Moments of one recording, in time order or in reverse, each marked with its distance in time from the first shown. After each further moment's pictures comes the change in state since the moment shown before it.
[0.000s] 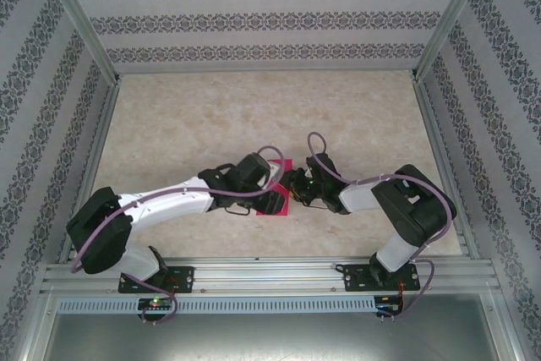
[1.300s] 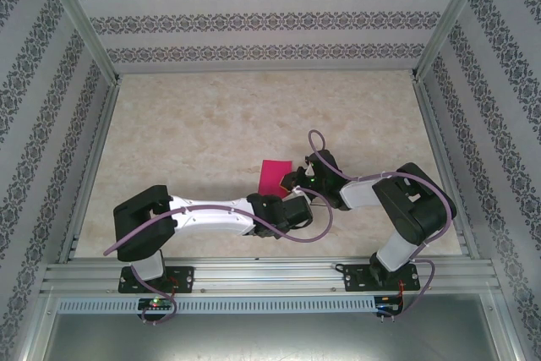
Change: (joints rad) left arm -0.304 0.249 0.171 -0.164 -0.574 0.218; right arm -0.036 0.011 0.028 -0.054 -0.093 -0.042
